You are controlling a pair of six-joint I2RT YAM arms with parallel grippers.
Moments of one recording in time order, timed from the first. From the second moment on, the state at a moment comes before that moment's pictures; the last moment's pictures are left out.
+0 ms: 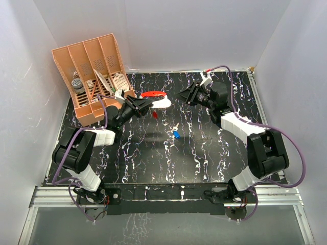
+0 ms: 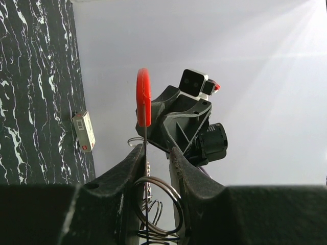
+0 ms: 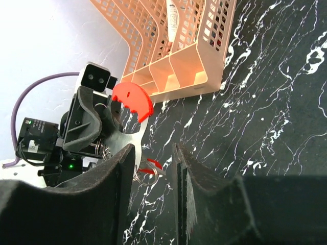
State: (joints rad) left arm -0.34 1.66 0.62 1.18 0.47 -1.60; right arm 0.28 1.55 0.95 0.51 -0.61 0.79
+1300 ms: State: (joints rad) left arm -0.34 1.73 0.68 1.21 0.55 -1.60; right arm 0.34 1.74 0.99 0.78 -0.80 1.06
